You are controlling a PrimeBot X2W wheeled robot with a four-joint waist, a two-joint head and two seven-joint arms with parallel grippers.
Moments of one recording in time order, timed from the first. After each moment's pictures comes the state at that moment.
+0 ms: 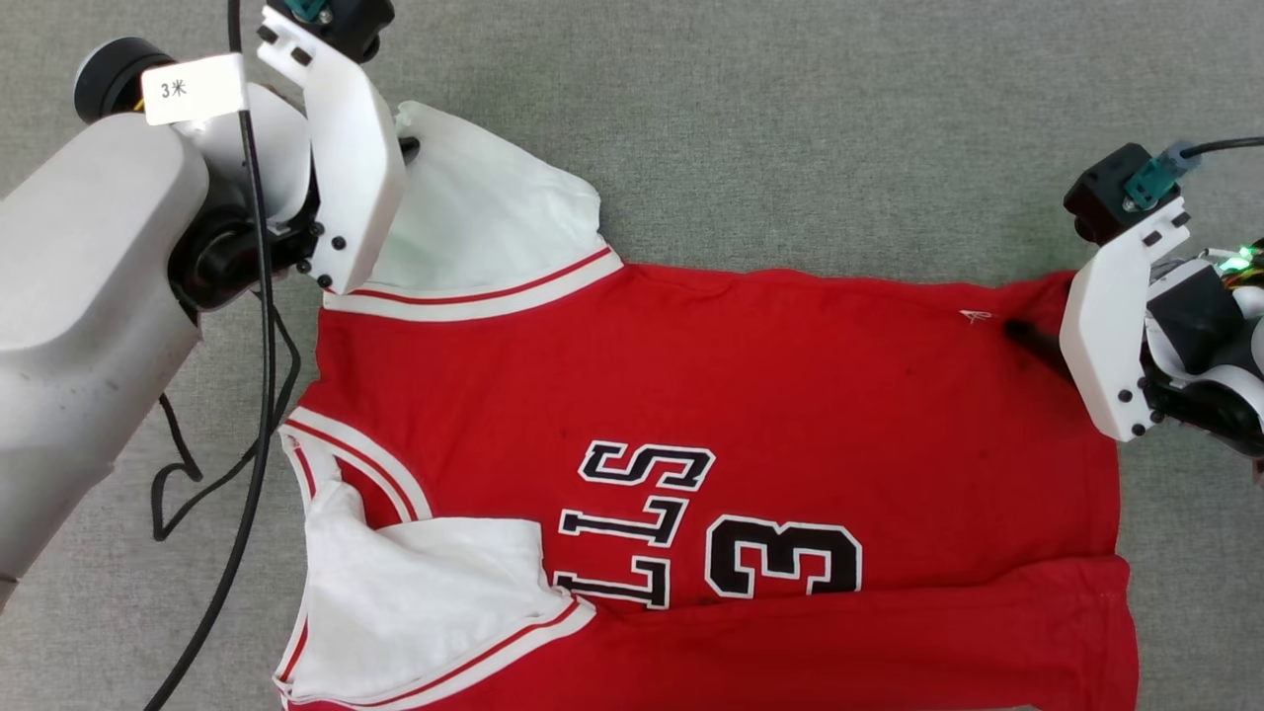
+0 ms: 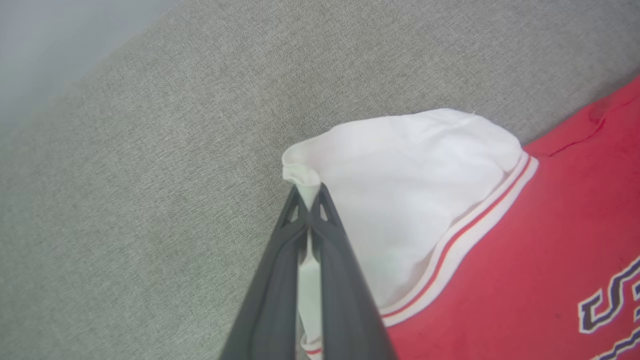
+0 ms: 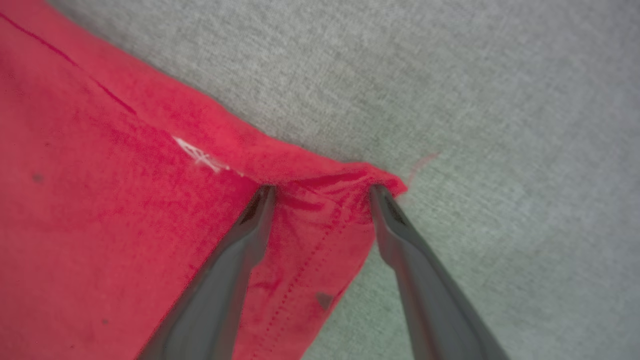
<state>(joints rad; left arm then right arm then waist) -1.22 0.64 -1.00 0.42 -0.95 -0.13 0.61 -0.83 -0.65 0.73 0.37 0.68 0.13 0.75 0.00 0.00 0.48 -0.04</state>
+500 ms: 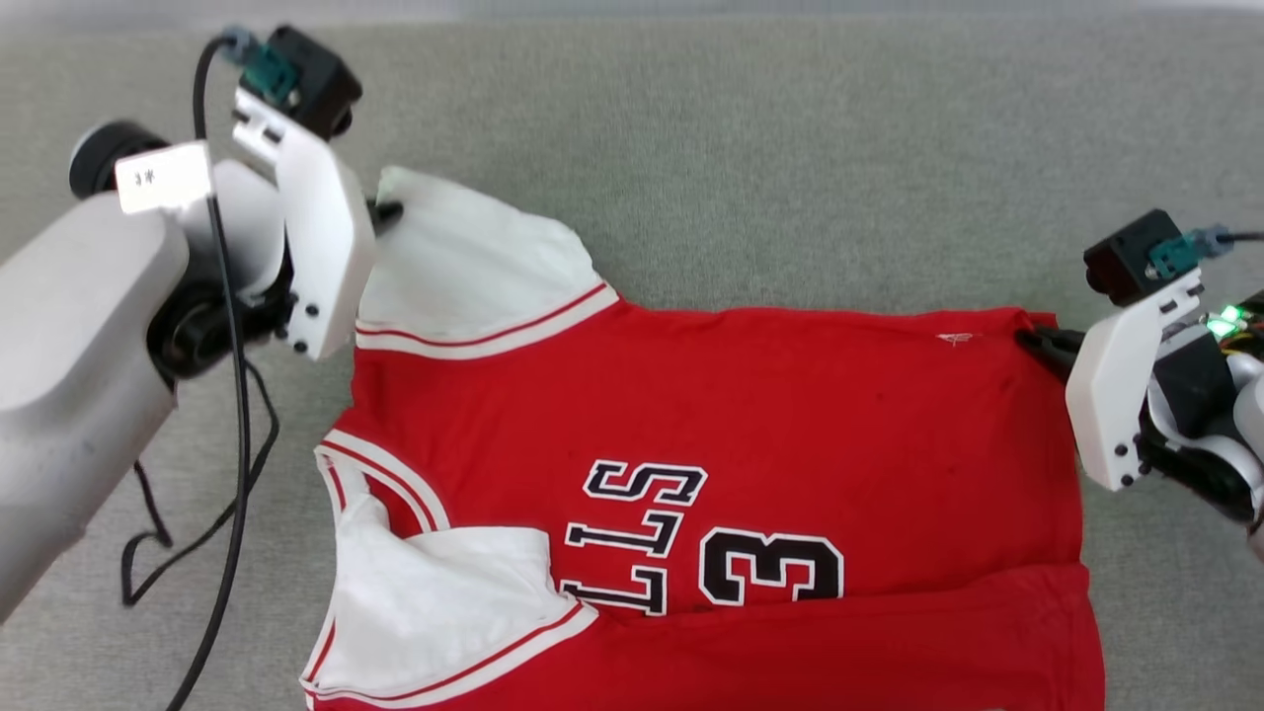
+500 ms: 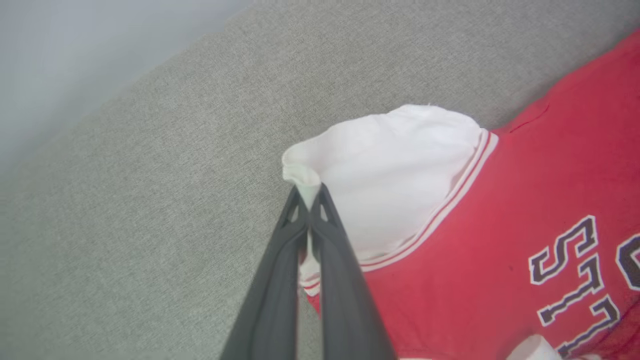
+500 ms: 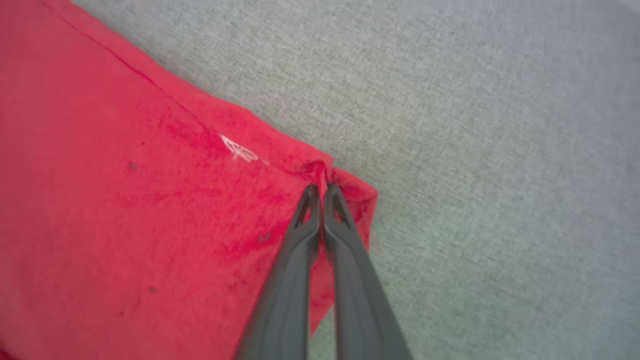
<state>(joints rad) -1.14 0.71 -1.02 0.39 -0.99 -0.13 0.52 -0.75 -0.66 0.74 0.42 0.74 0.13 0.41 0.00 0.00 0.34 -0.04</state>
